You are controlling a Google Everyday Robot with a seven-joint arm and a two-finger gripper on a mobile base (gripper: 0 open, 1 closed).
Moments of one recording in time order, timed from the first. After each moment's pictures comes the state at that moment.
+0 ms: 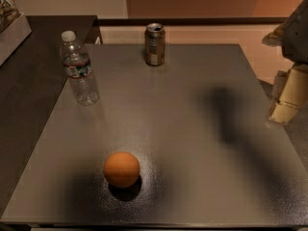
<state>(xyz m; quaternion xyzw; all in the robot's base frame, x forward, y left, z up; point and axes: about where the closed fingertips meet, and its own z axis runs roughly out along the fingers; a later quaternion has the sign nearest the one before) 0.438 -0.217 0.976 -0.60 0.78 -0.03 0.16</state>
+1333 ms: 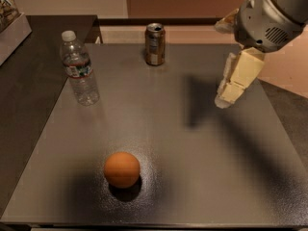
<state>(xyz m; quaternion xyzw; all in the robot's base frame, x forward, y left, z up) 0.483 -0.132 0.981 -0.65 0.72 0.05 0.25</state>
